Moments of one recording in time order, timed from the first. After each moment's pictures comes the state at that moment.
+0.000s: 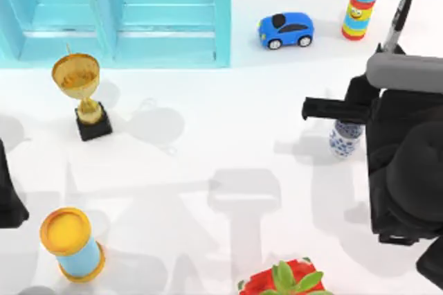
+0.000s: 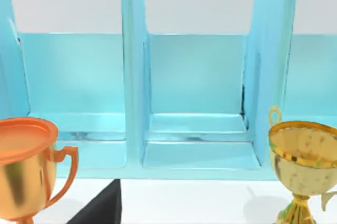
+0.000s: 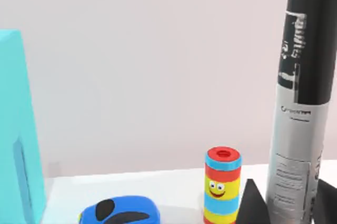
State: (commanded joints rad) left arm 0.00 0.00 0.00 0.00 0.00 0.00; right arm 0.84 1.43 0.47 1.01 0.97 -0.03
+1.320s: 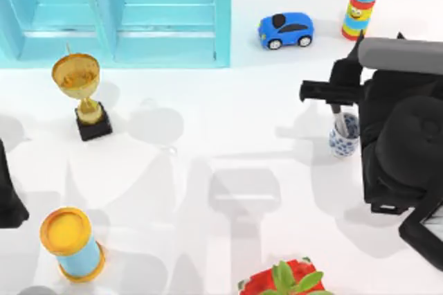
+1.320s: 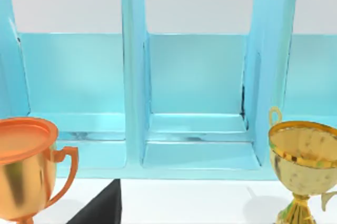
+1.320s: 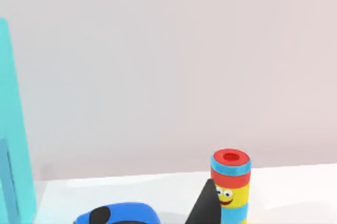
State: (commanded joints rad) left arm 0.00 0.00 0.00 0.00 0.00 0.00; right arm 0.72 1.59 0.53 1.11 0.85 -0.02
